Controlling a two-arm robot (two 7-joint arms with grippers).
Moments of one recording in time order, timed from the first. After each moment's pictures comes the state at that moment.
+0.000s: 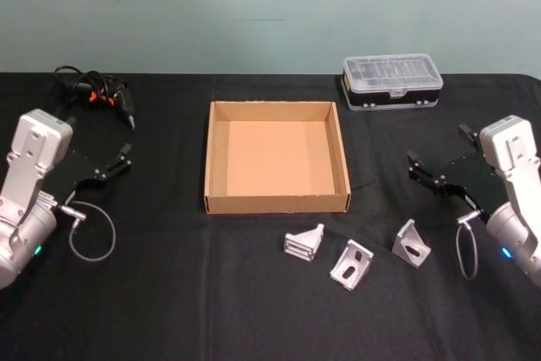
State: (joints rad) left arm -0.20 0.60 0.45 -1.41 -0.25 -0.12 0.03; right arm 0.20 0.60 -0.45 -1.41 0.25 -0.12 -0.03
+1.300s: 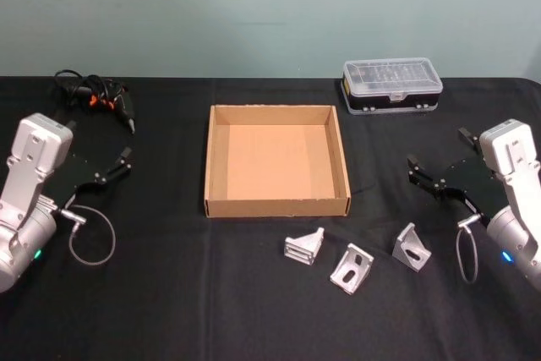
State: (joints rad) left arm -0.20 0.60 0.45 -1.41 -0.25 -0.12 0.03; right arm 0.20 0.60 -0.45 -1.41 0.25 -0.12 -0.03
